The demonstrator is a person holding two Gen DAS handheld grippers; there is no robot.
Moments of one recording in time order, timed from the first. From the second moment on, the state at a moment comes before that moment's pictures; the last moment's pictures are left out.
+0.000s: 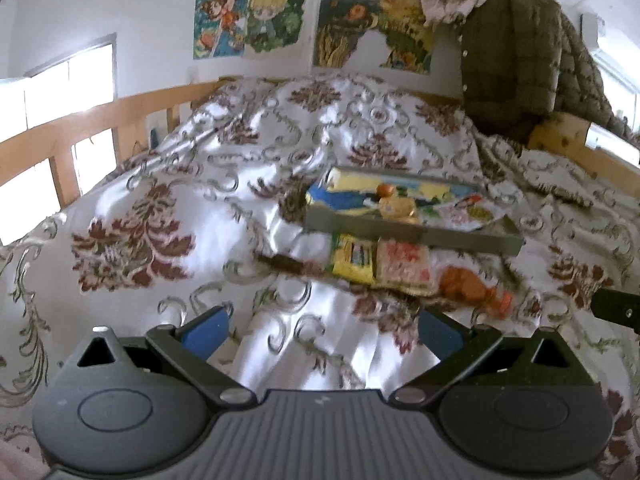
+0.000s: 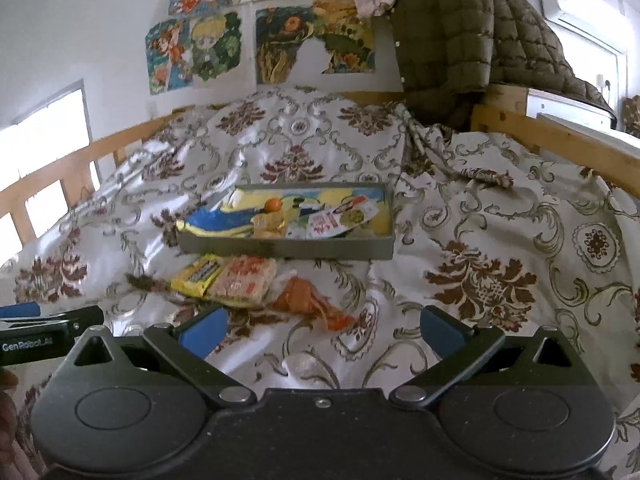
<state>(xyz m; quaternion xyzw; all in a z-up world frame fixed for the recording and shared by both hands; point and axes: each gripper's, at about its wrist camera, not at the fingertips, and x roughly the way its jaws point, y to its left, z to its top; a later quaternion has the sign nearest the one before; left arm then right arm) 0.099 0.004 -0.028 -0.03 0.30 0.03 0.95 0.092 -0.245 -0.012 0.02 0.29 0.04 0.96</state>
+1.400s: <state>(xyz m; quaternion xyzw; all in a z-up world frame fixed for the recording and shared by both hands) 0.149 0.016 -0.059 -0.06 0.37 0.06 0.93 0.155 -0.212 -0.044 -0.03 0.35 0.09 0.93</state>
